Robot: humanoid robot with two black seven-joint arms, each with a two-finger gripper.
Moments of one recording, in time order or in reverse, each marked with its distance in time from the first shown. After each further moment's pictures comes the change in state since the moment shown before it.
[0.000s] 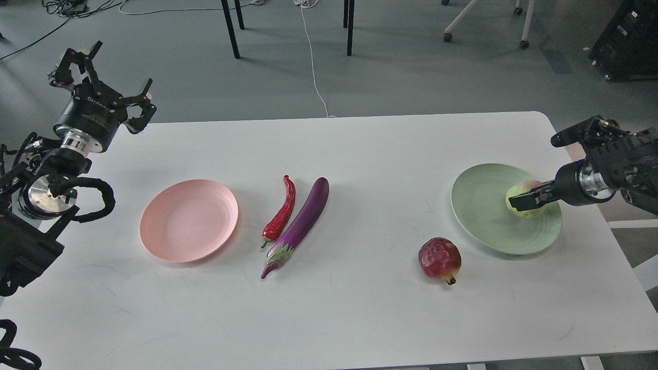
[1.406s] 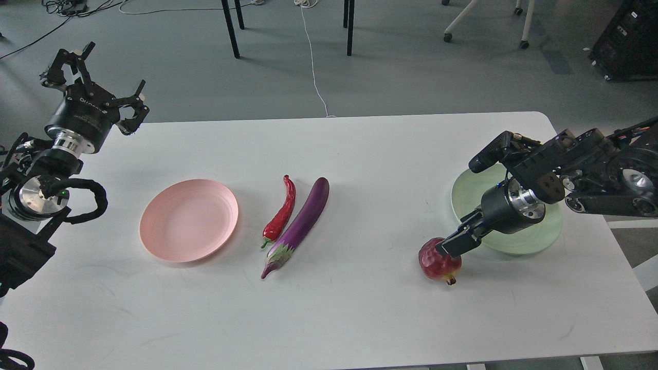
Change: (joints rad) left arm 0.006 0.024 0.007 0.004 -0.001 0.000 0.000; right arm 0.339 0.116 -0.043 0.580 -0.071 -0.001 0.001
